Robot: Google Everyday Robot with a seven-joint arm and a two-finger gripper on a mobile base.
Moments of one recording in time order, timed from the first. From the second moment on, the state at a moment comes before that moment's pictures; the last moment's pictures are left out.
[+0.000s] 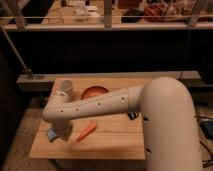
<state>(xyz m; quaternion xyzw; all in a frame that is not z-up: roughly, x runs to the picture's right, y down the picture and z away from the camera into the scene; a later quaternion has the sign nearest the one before) -0.200 0.243 0.734 -0.29 -0.25 -0.52 0.77</state>
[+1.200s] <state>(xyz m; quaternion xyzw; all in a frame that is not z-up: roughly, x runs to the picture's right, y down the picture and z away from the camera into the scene) -0.211 0.233 0.741 -0.28 -0.26 -0.53 0.75</state>
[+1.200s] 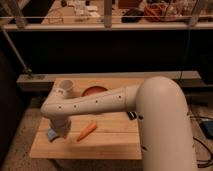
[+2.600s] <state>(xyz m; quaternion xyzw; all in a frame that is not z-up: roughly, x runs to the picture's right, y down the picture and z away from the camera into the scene) -0.184 0.228 0.746 -0.28 -0.27 -0.51 0.77</state>
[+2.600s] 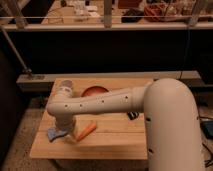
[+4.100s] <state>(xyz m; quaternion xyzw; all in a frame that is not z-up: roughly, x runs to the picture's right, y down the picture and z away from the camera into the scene) -0.149 0.248 0.774 -0.29 -0.27 -0.50 0.77</state>
